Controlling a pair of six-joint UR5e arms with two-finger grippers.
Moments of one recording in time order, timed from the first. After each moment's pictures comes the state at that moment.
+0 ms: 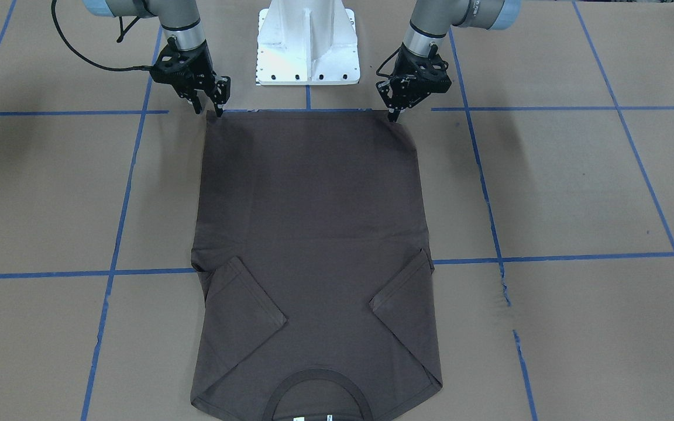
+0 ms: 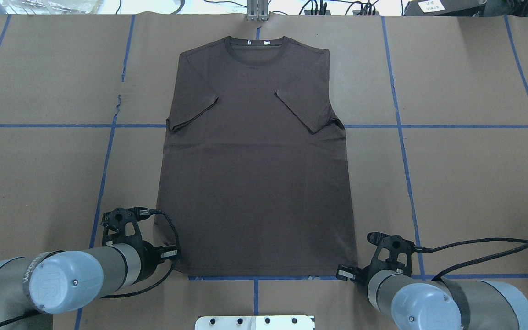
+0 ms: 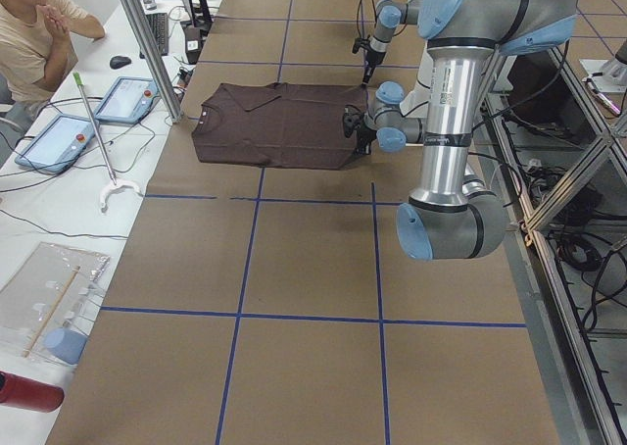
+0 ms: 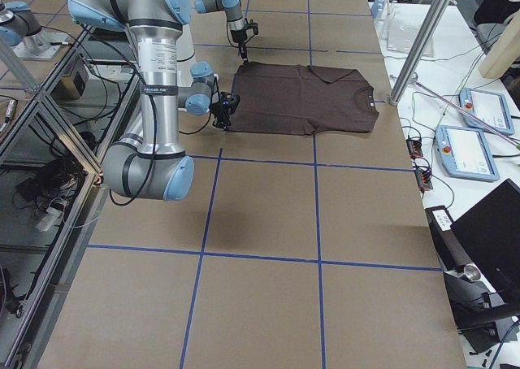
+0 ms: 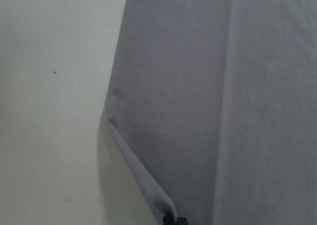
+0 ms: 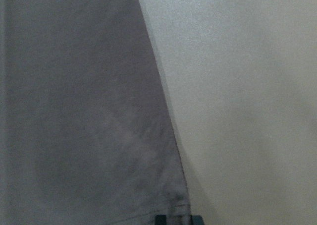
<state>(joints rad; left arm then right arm) -0.18 -1.72 -2.03 -1.97 -1.48 -1.60 0.06 -1.50 2.08 -1.33 1.39 1.80</state>
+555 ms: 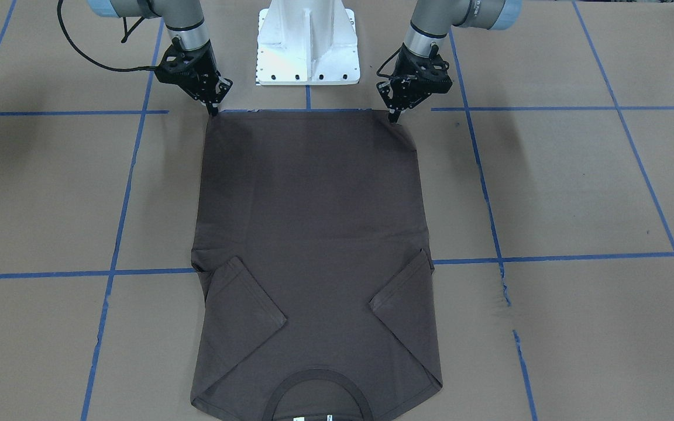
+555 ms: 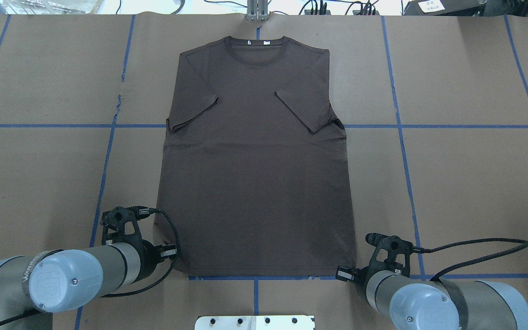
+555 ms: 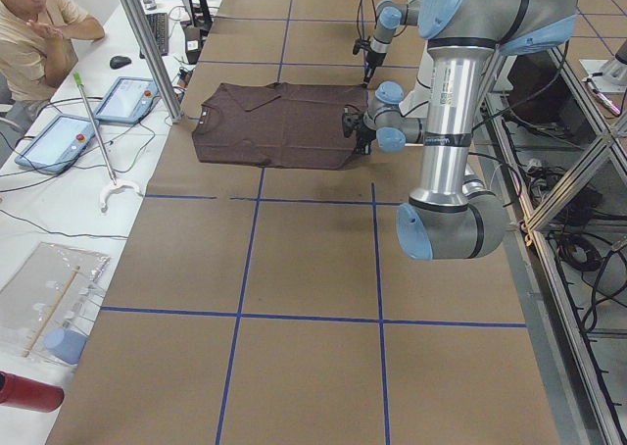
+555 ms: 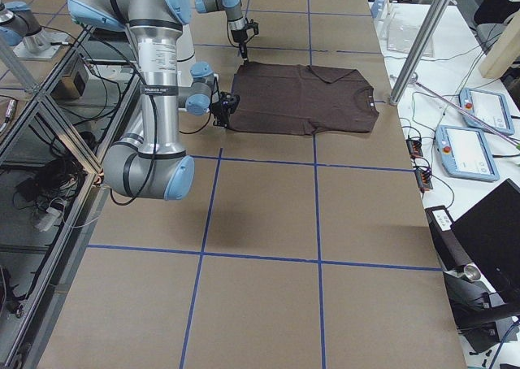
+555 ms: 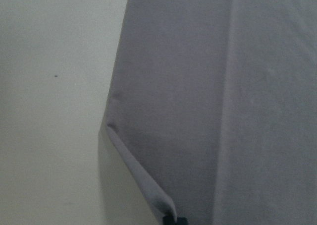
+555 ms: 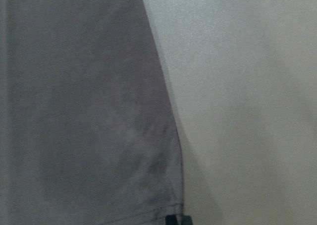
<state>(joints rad) -0.19 -1.72 -2.04 -1.97 -1.48 -1.59 0.06 -1.50 2.08 -1.33 1.39 1.79</state>
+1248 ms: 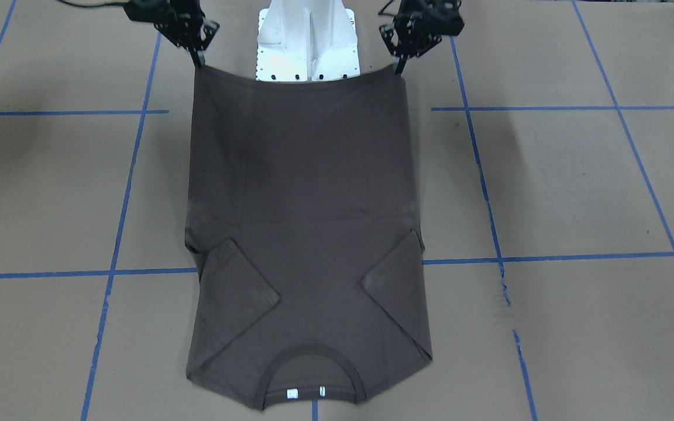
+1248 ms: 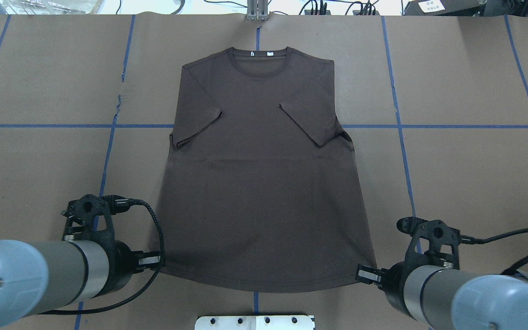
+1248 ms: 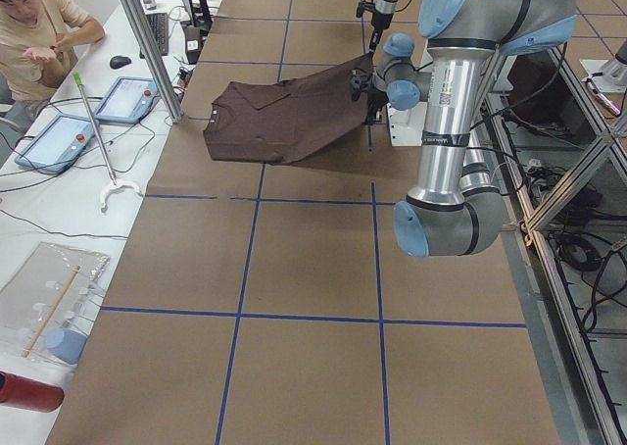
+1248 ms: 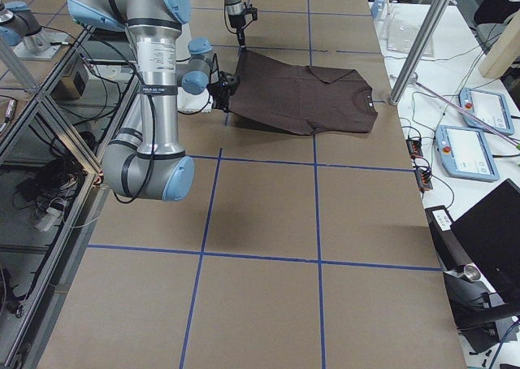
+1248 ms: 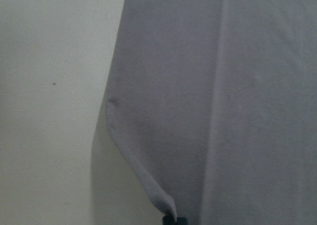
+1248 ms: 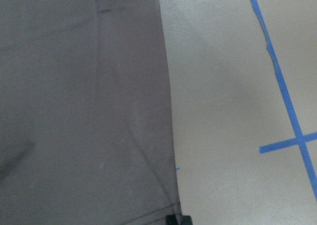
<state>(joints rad) -0.23 -1.80 -2.48 -1.41 -1.62 -1.54 0.10 -1.45 2.56 -1.83 1.51 1.79</state>
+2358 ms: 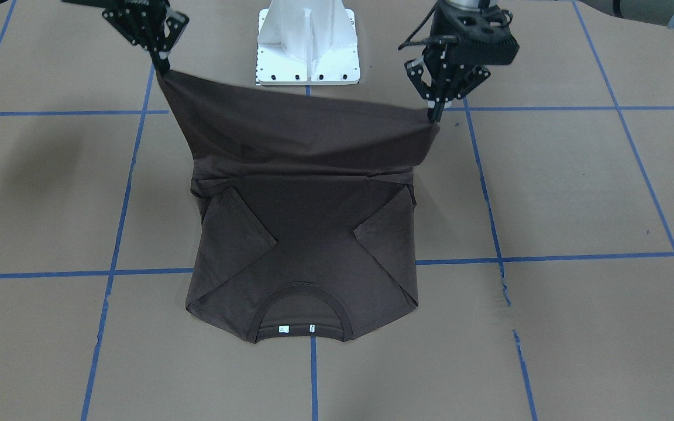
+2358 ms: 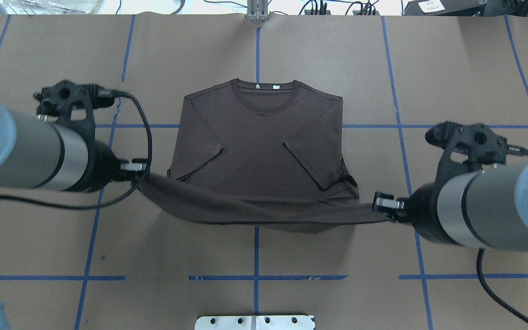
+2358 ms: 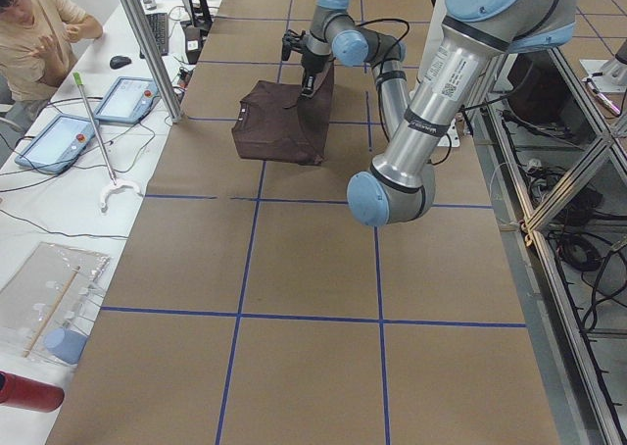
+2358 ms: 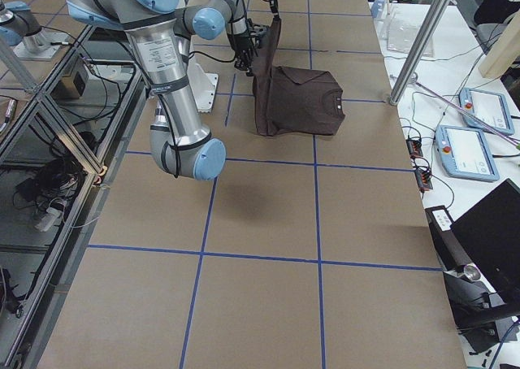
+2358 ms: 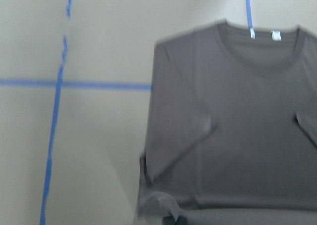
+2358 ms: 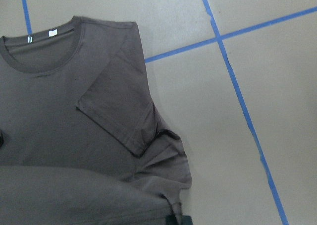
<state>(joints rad) -0.73 -2.16 -2.14 -1.27 -1.80 -1.12 0.62 -1.10 2.39 -2.10 1.78 1.44</state>
